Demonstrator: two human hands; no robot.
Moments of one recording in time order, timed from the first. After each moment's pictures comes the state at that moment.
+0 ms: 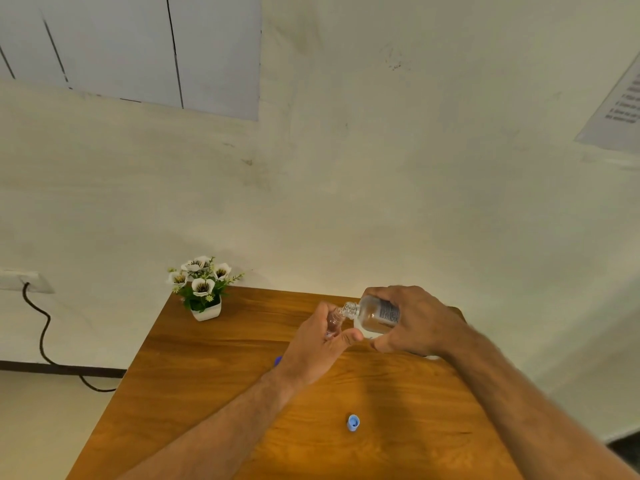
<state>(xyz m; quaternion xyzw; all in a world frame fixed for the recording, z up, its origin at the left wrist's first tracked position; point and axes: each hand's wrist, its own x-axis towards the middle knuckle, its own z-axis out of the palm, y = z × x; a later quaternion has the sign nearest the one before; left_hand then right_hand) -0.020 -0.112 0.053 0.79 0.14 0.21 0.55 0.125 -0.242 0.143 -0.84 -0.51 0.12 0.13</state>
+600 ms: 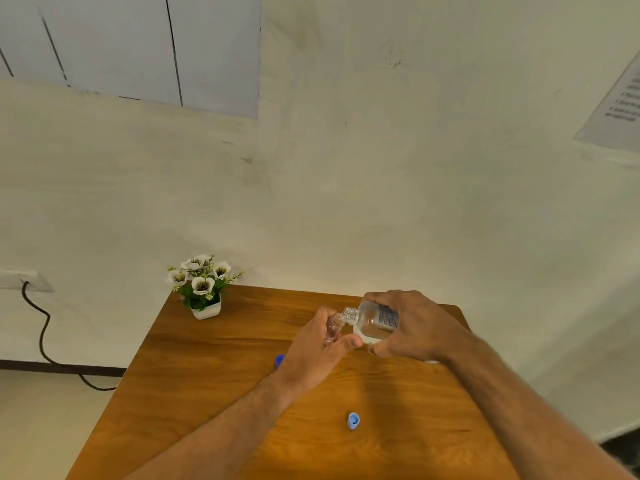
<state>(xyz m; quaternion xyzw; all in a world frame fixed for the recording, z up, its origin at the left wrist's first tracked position) -0.026 -0.118 0.047 0.79 0.14 0.20 0.56 0.122 -0.248 0.134 -0.85 -0.50 0.13 0.12</state>
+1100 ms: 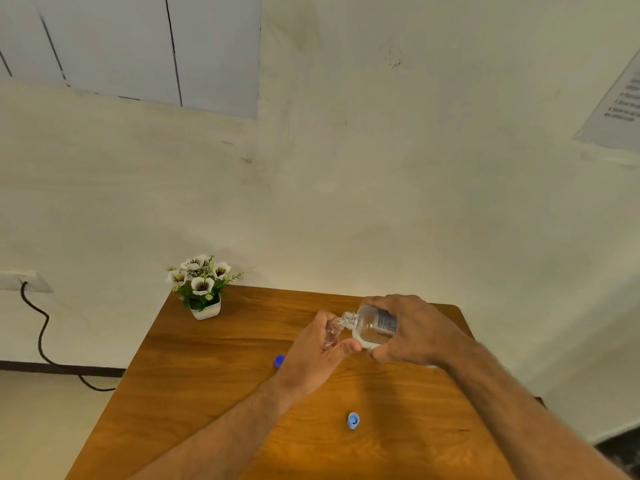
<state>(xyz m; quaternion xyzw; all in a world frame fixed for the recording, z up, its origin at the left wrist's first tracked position) -0.028 -0.118 0.039 0.79 0.14 0.19 0.56 0.118 -0.250 0.130 -0.85 -0.50 0.13 0.12</state>
